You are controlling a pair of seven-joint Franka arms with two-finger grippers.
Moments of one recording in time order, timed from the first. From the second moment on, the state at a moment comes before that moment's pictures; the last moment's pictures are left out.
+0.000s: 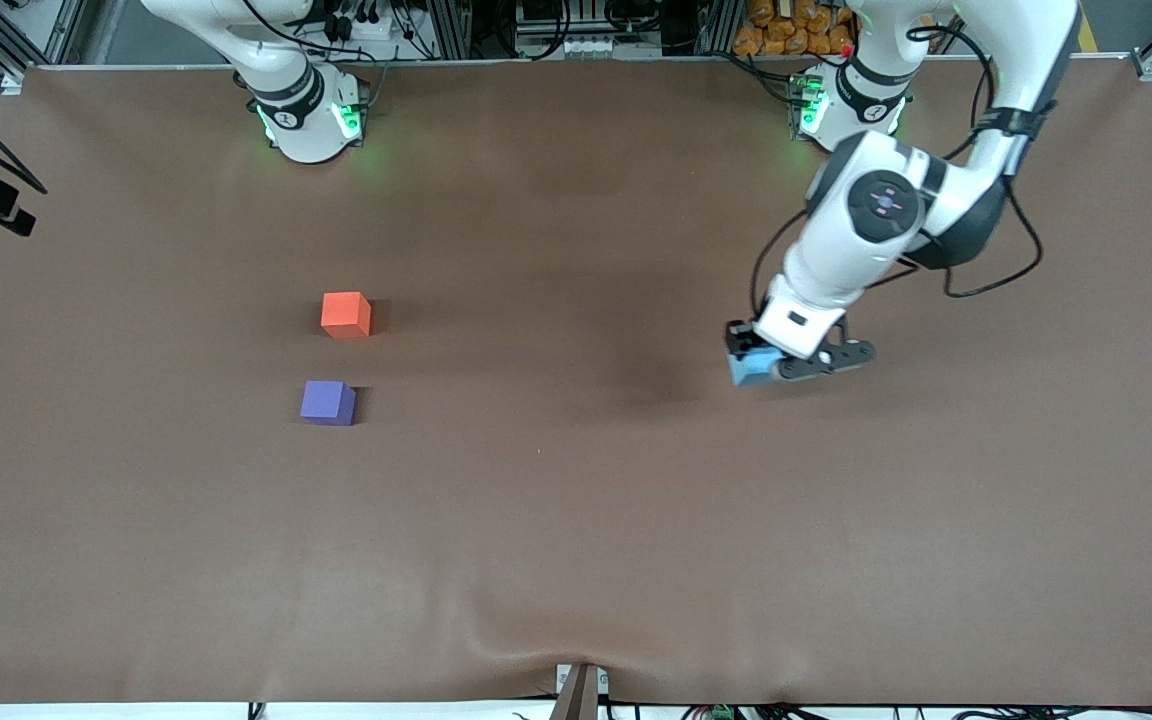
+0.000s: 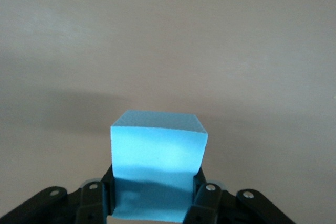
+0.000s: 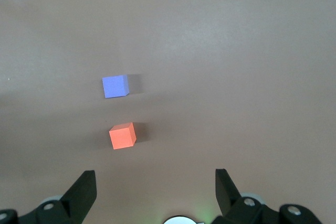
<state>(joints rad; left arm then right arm) -0.02 0.23 -0.51 -2.00 0.04 2.30 -0.79 -0.02 0.00 -0.06 -1.42 0.01 1.37 0.06</state>
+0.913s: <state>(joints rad) -0.78 0.80 -0.23 -1.31 0.25 2.20 -1.03 -0.03 0.08 -0.06 -1.43 0.01 1.34 0.06</state>
